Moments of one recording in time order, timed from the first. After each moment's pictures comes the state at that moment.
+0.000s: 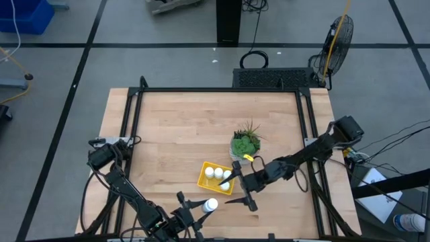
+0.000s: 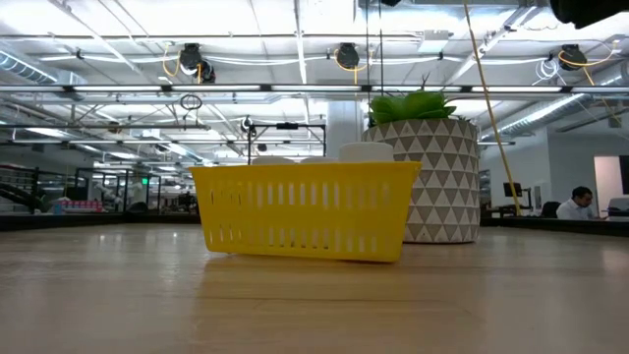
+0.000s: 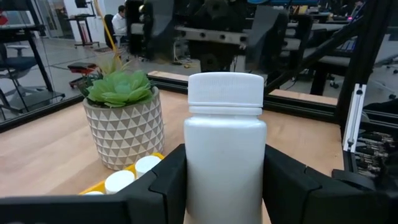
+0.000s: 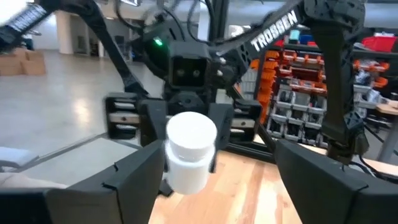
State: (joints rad) left arm -0.86 2.02 1.37 0.13 -1.30 -0.53; right arm 0.46 1.64 0.75 0.97 0.08 -0.08
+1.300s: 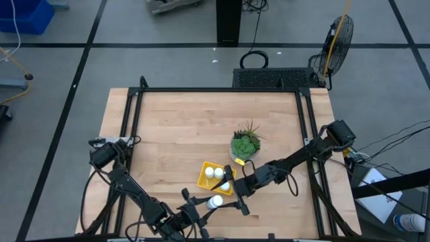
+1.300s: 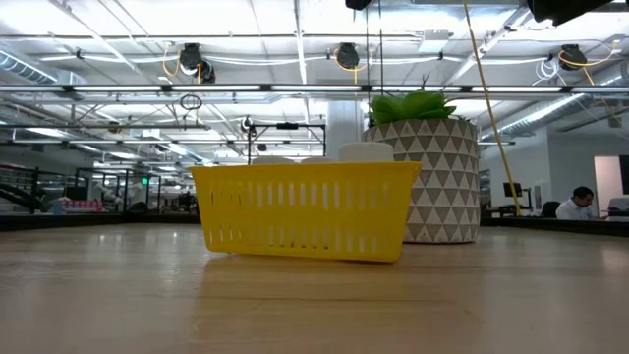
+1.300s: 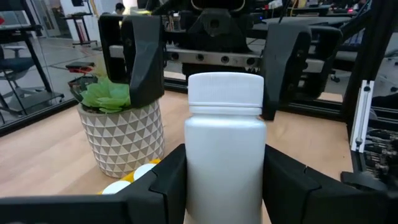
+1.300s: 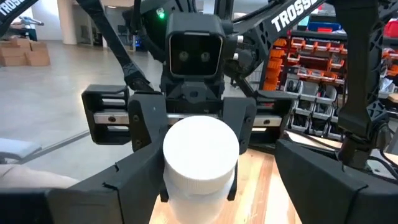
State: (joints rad) left arm -0.82 2.02 1.37 0.17 -1.25 -0.47; right arm 0.45 1.76 0.88 0.92 0.05 -0.07
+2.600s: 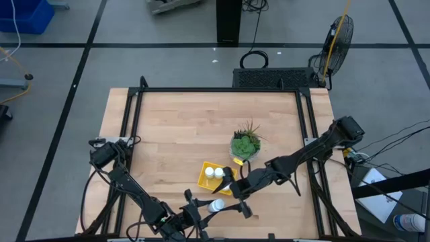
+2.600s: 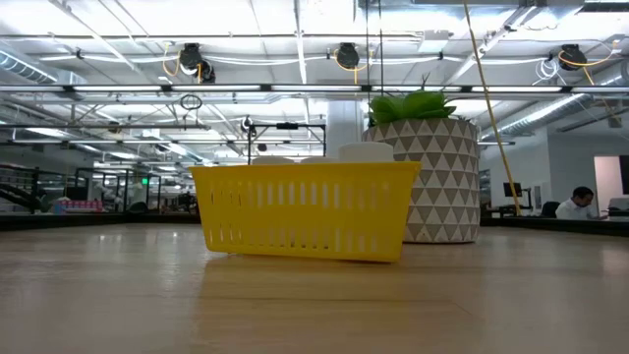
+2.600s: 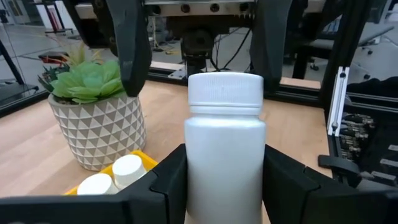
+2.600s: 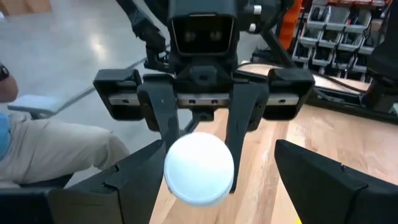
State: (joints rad) left arm -0.82 2.02 1.37 0.16 -1.15 -0.48; right arm 0.47 1.66 1.09 0.29 0.02 0.03
